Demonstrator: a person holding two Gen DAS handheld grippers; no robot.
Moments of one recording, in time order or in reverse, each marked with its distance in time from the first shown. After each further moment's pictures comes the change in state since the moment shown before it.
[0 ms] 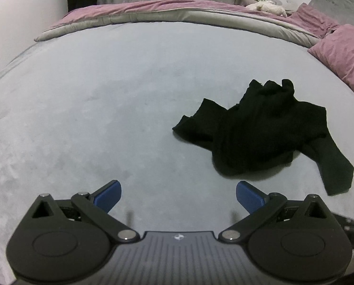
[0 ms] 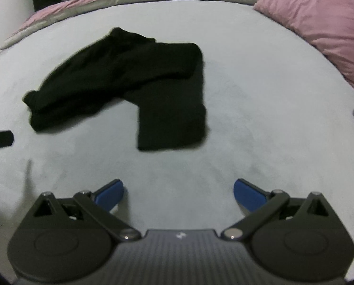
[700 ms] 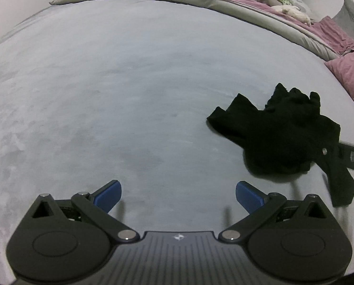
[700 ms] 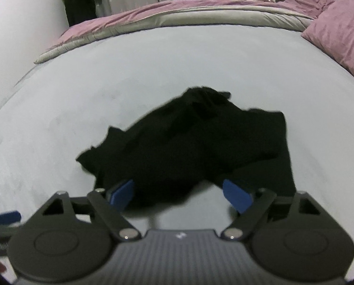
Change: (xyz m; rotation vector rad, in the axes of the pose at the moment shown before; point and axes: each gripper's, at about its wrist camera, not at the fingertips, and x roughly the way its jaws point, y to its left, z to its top) left arm 0.008 0.047 0.002 -0.141 0.087 -0.036; right arm 0.017 0.074 0.085 -0.045 -0.067 0.174
